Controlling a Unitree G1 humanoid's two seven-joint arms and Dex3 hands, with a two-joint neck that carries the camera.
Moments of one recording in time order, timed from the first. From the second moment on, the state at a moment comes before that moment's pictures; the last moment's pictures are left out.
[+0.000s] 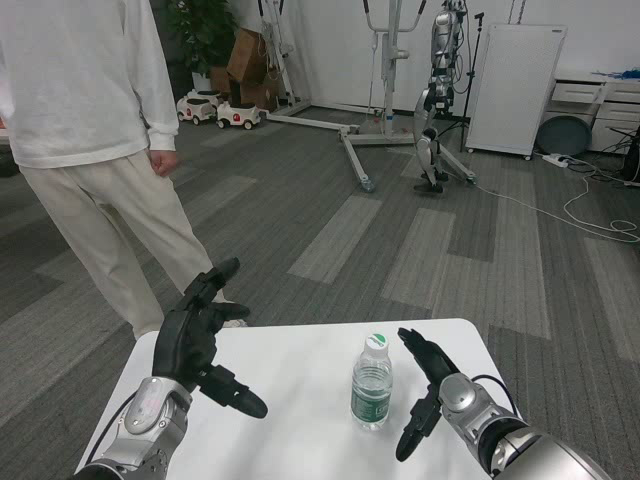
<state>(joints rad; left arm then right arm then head) -0.49 0.25 -0.73 0.87 -0.89 -0.79 0.02 -0.57 -0.24 0.38 1.31 0.00 -0.30 -0.10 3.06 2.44</state>
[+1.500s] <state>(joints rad) -0.49 0.25 -0.73 0.87 -0.89 -0.79 0.02 -0.62 -0.24 0.53 1.27 0.00 -0.30 -0.08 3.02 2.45</state>
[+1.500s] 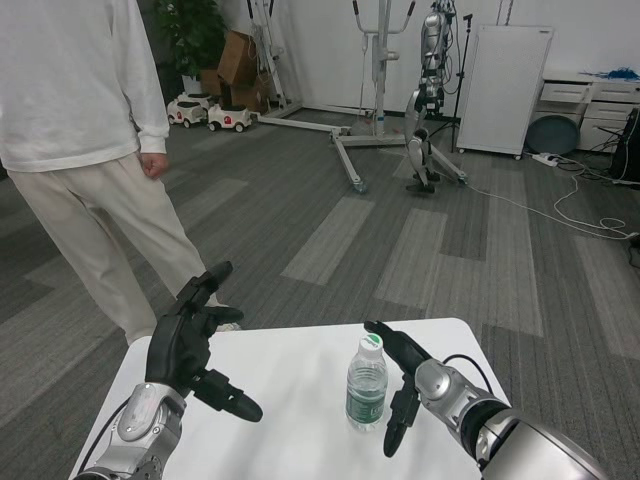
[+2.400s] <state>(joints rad) -0.49 0.25 -0.73 0.87 -0.89 -0.79 0.02 -0.62 -0.22 0.49 1.27 0.01 -0.29 -0.02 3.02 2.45</state>
